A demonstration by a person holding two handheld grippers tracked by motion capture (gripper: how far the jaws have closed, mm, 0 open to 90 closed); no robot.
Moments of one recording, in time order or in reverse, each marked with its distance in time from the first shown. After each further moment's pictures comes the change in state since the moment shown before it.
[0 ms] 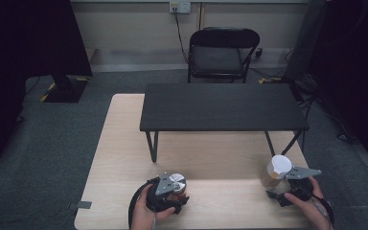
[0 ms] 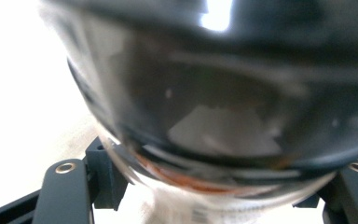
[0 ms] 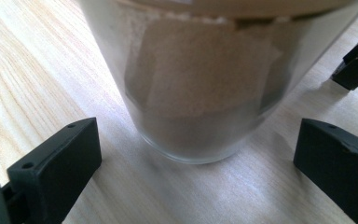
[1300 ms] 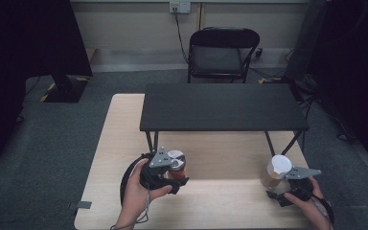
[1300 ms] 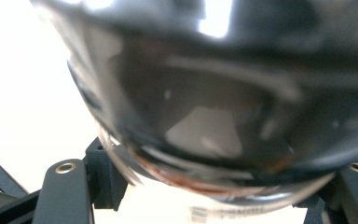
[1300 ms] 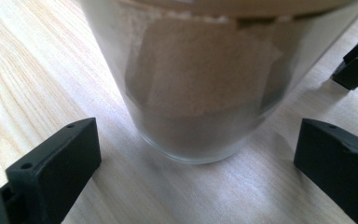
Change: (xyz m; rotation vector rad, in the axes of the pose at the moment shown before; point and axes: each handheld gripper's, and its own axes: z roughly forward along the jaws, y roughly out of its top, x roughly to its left) left arm 0.020 0.086 -0.049 0.003 -0.031 0.010; right arm 0.000 0.000 0.000 0.001 -0.001 0.000
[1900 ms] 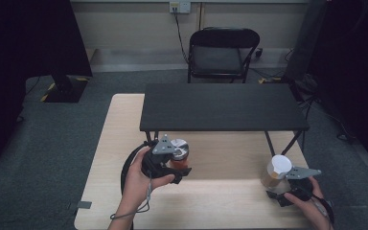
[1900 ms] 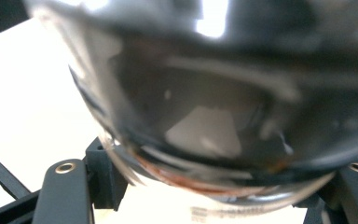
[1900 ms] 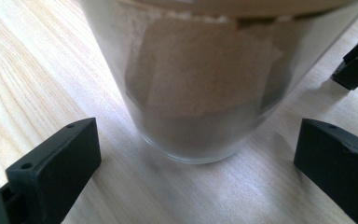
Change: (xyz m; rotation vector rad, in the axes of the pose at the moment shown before) left arm 0.004 0.038 -0.009 0.019 -0.003 0.024; right arm 0.000 0.000 0.000 0.000 0.000 0.000
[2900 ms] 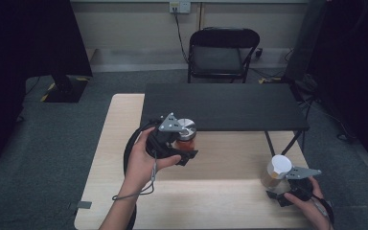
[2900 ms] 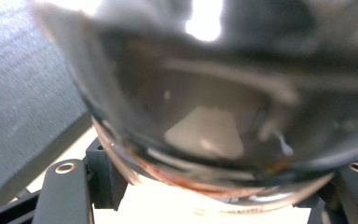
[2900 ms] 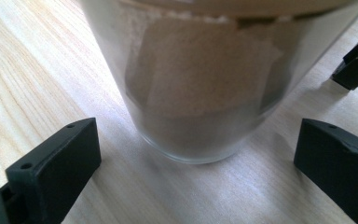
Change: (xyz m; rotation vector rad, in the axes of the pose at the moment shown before) left arm 0.002 0.059 -0.016 -0.011 0.013 0.030; right arm 0.000 0.000 0.000 0.000 0.000 0.000
